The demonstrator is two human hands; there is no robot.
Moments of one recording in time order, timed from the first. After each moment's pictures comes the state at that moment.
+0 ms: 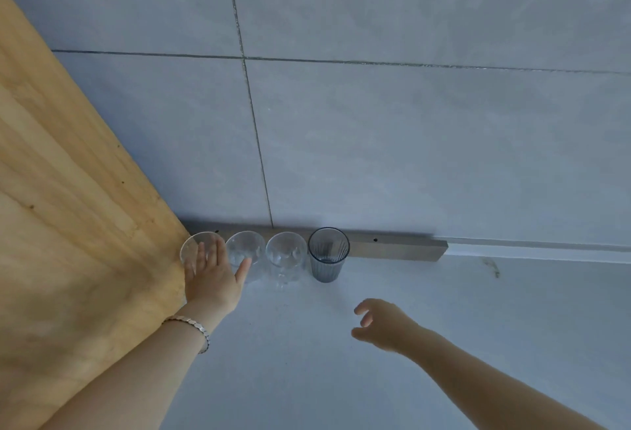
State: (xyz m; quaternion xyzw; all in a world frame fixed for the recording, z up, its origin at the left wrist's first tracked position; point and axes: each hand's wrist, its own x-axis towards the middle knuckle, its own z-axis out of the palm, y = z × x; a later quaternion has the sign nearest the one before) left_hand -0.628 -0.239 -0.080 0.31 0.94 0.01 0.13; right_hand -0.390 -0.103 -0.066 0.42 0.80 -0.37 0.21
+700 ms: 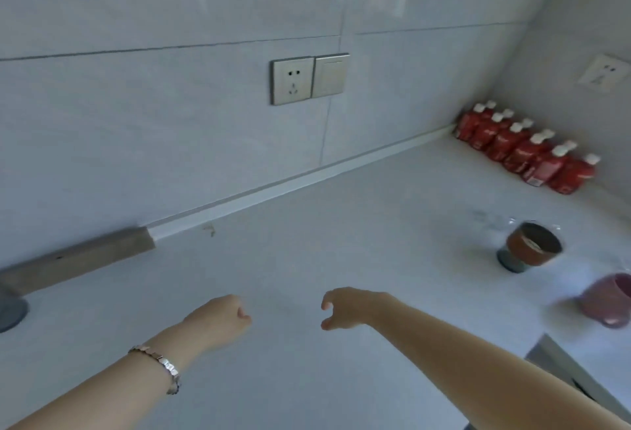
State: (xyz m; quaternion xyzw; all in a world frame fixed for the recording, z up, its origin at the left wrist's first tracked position) left_hand -0.190 -0.078 -0.037 0.58 0.73 -0.07 0.36; right_hand 0.027 -0.028 -0.025 0.53 0.75 -0.30 0.26
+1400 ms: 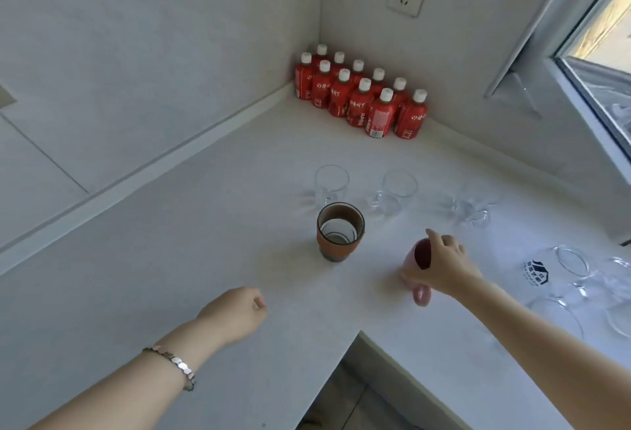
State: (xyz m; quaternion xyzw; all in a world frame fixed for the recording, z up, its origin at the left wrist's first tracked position) left_hand 0.230 0.063 -0.047 0.70 0.61 -0.13 0.35; right_hand 0.554 0.029 -0.021 0.85 0.46 -0.26 0.01
